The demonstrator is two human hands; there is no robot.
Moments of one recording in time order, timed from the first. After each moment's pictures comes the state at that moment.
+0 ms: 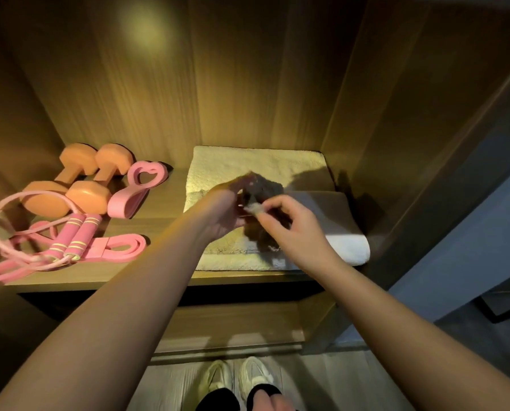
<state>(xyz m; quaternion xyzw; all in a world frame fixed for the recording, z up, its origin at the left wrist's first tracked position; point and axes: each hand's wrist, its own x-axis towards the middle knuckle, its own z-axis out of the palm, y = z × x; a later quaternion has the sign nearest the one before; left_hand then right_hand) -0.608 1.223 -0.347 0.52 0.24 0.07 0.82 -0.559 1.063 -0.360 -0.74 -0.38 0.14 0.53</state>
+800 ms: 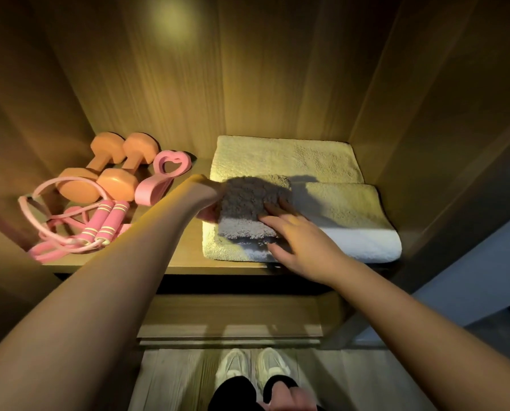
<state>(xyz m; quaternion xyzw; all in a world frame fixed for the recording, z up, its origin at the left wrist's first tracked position) -0.639 1.282 -0.343 0.72 0.44 -0.02 0.53 -0.555 1.079 -0.399 -0.81 -0.57 0.04 0.16</state>
